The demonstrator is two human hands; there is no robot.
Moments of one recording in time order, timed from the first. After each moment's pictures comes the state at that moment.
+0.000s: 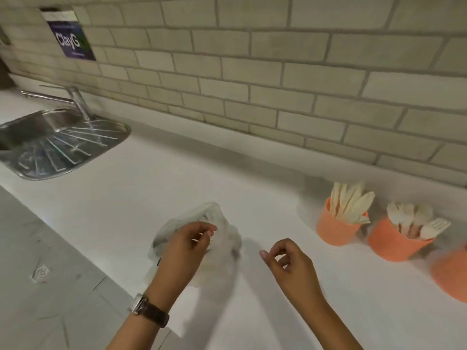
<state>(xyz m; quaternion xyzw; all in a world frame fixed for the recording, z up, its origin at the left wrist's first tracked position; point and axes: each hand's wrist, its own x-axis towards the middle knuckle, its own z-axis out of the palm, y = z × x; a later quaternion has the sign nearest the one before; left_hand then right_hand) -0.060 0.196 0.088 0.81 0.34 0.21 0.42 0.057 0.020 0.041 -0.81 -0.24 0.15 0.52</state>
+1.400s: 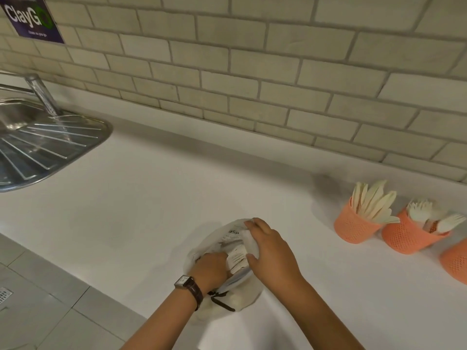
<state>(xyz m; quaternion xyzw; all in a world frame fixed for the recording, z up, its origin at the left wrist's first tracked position) -0.038 0.277 0.010 0.92 0.22 -0.22 0.24 0.024 0.145 0.066 -0.89 -0.36 0.12 0.23</state>
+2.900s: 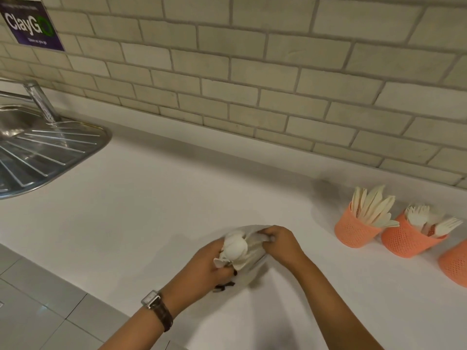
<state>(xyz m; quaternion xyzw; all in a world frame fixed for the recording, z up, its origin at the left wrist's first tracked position) -0.073 0.294 0.055 0.83 0.08 0.04 0.55 0.081 0.155 0.033 -0.88 -0.23 0.21 0.35</state>
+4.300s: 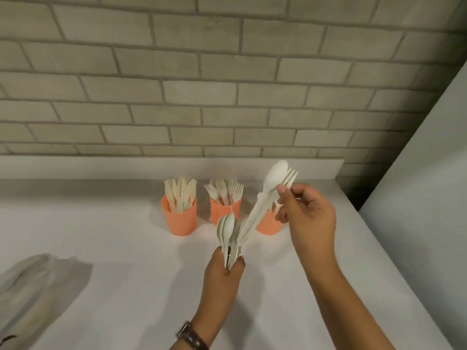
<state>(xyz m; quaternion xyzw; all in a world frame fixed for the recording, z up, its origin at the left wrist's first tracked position) 0.061 -0.114 0.070 0.76 0.14 0.07 0.63 0.104 -0.229 0.176 -0.71 -0.03 -0.19 0.67</state>
